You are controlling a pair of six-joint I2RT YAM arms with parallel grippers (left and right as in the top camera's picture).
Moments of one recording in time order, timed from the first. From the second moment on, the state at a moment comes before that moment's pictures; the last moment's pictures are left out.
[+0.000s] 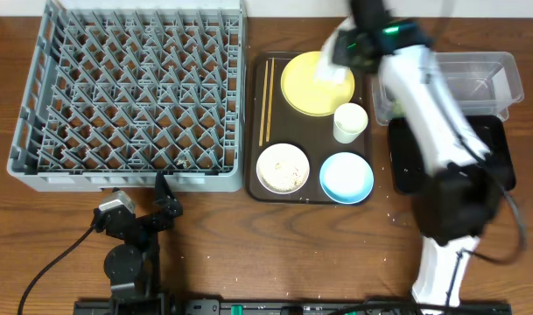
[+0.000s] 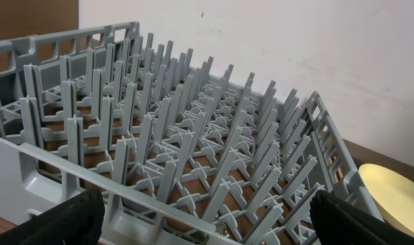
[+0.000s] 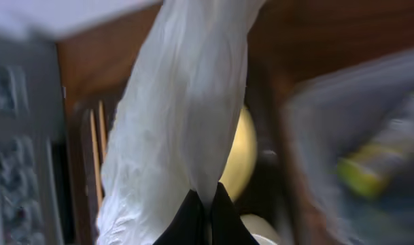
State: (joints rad) left arm 0.12 0.01 0.03 -0.14 -0.06 -0.33; right arm 0.24 2.07 2.07 -0.99 0.08 0.56
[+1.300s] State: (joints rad) left arm 0.12 0.01 0.03 -0.14 -0.06 -0.33; right arm -0.06 2.03 1.87 -0.97 -0.14 0.51
